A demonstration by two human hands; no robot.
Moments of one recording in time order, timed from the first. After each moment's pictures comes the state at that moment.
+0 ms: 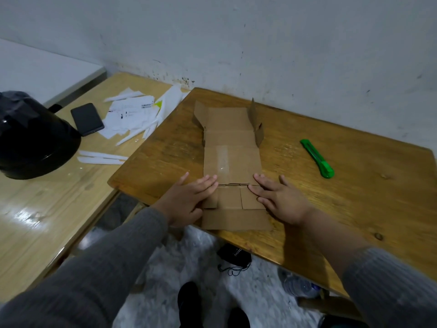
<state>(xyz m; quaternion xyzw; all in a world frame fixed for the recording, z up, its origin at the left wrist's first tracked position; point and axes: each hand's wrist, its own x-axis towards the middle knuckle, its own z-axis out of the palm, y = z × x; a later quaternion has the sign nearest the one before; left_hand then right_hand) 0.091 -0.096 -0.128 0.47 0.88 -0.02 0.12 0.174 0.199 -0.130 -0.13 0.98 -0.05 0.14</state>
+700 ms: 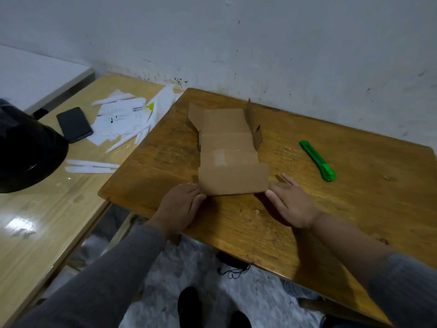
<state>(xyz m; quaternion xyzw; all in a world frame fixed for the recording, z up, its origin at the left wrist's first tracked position) 0.088 -0.089 -0.143 0.37 0.90 0.21 0.01 0.169 0.208 -0.125 -0.08 0.98 -0.18 0.07</state>
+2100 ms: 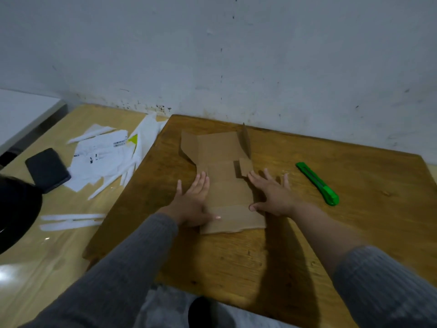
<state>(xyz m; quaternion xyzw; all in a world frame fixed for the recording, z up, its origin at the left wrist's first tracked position) -0.025 -0.026 -0.116 0.35 0.90 -0.02 0.28 0.064 0.195 -0.105 0.08 0.96 -0.16 0.21</state>
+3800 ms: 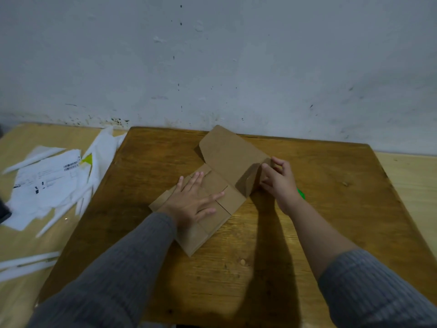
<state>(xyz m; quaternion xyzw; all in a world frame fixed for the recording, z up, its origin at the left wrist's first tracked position) -0.049 0.036 -0.132 0.52 0.83 -0.10 0.15 0.080 0.247 -0.094 0.41 0.57 -0.70 -0.18</state>
